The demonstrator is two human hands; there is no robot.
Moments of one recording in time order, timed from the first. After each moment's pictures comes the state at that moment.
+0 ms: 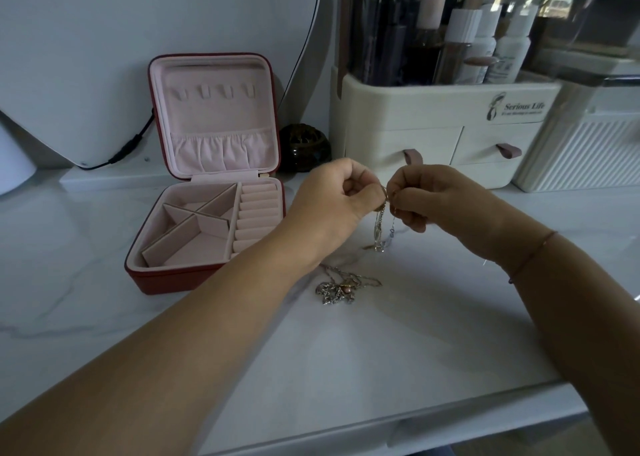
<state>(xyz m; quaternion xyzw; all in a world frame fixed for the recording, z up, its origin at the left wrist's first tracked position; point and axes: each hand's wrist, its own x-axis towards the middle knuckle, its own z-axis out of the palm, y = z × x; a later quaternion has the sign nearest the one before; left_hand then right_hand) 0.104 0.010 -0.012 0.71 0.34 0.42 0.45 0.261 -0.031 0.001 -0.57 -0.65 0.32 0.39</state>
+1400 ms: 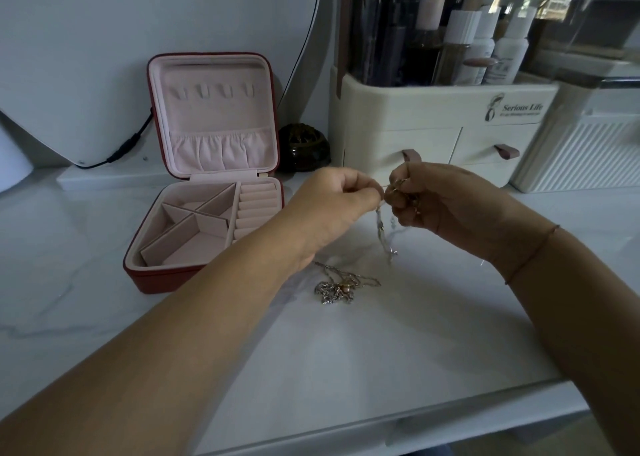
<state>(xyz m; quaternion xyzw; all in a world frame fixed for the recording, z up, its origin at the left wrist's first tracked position) 0.101 0.006 -0.002 0.71 0.37 0.35 0.49 0.267 -0.026 -0.002 -0.48 -0.52 0.51 0.48</state>
